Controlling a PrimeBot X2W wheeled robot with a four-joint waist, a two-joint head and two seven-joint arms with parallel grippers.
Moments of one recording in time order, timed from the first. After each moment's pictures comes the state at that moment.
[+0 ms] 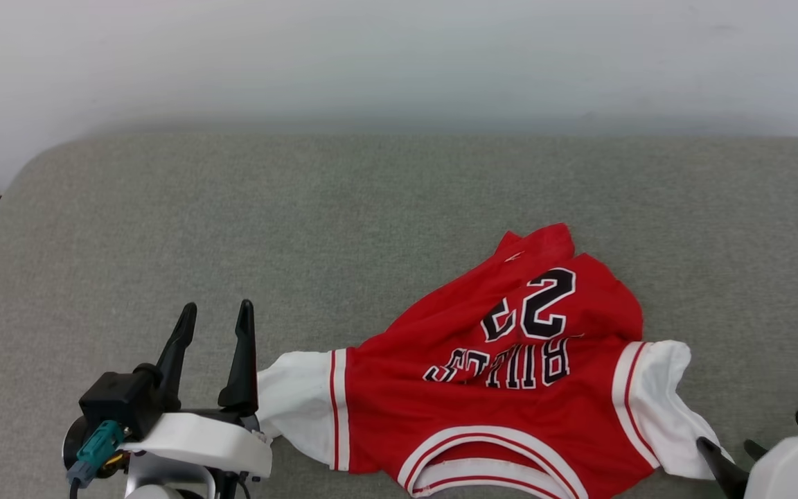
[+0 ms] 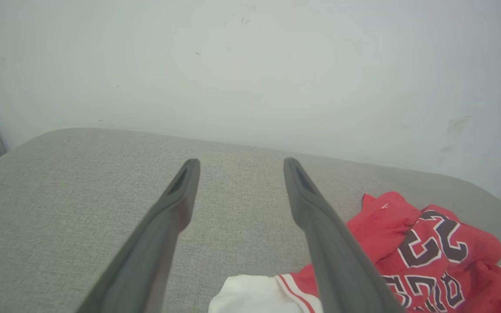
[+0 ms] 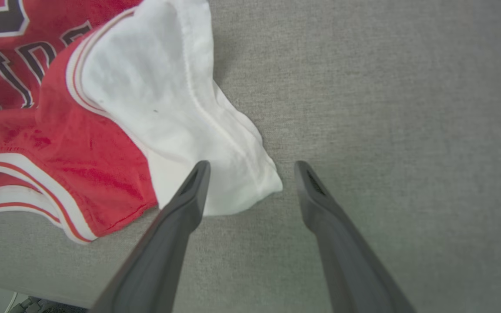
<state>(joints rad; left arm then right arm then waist) -0.06 0.39 -0.37 -0.08 -0.60 0.27 -0.25 0.11 -0.21 -0.17 0.01 0.41 0.13 0.60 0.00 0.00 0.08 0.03</state>
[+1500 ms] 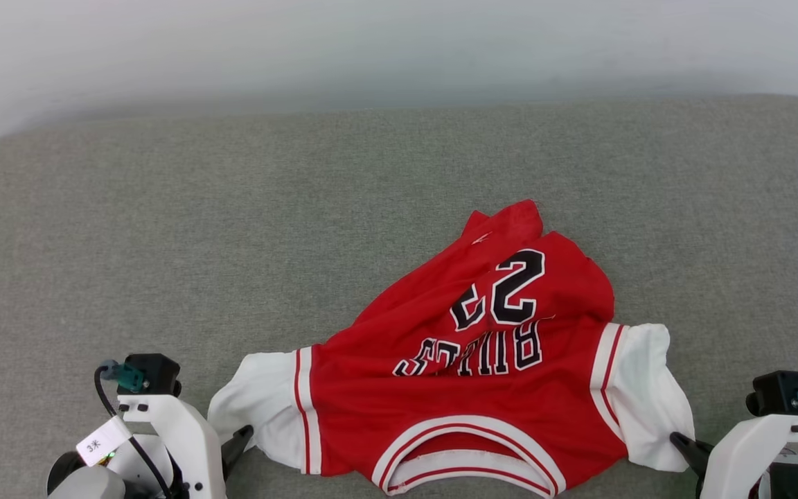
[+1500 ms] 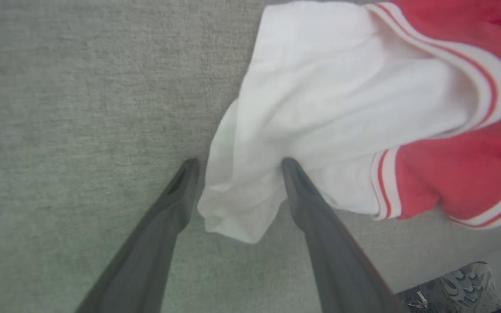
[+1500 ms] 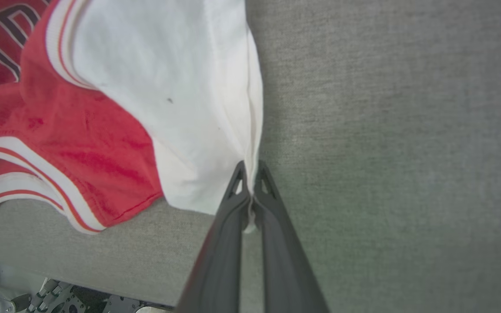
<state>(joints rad) -0.16 0.58 -0.48 0.15 -0.88 0.13 0.52 0.03 -0.20 -0.08 0.07 0.46 0.13 0.67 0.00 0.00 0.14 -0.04</state>
